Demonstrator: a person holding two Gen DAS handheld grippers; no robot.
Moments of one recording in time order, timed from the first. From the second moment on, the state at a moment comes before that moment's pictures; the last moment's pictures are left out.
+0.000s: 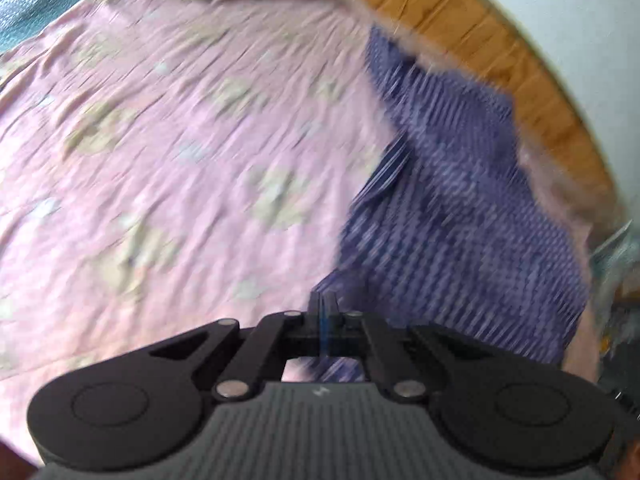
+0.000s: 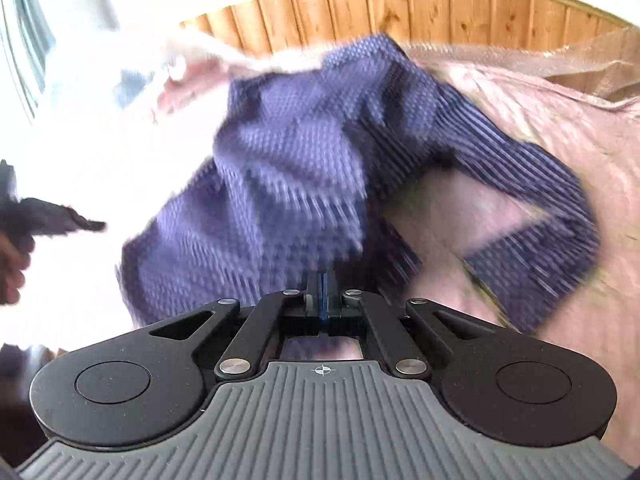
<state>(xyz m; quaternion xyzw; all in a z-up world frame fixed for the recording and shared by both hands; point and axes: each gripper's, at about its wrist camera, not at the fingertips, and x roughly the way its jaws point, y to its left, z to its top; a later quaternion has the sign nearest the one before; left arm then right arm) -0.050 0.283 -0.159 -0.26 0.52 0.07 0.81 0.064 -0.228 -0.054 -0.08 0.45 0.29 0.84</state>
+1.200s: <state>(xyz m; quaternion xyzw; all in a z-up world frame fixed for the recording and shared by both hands) 0.482 0.160 -0.188 0.21 0.48 -0.28 0.81 0.456 -0.176 -0.131 -0.28 0.31 0.42 0.81</state>
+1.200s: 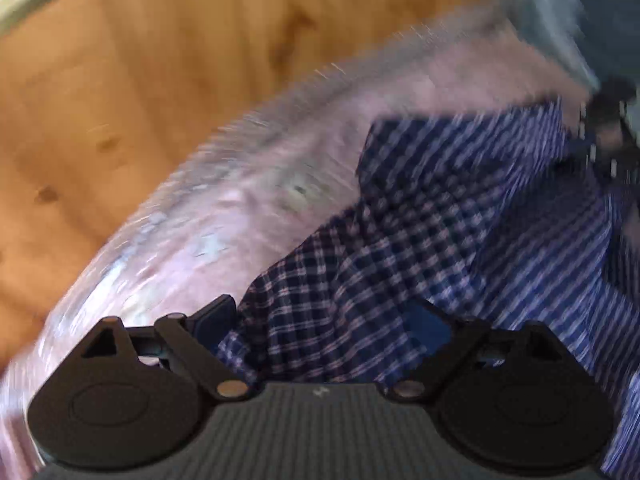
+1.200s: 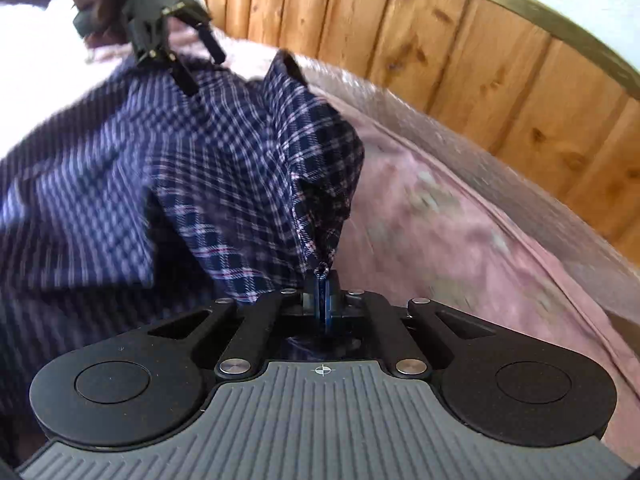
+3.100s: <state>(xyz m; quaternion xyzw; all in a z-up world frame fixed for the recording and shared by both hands) 0.205 0.258 0.167 0.00 0.16 -0.18 0.97 0.317 -0.248 0.169 -0.11 0.10 0.24 0.96</state>
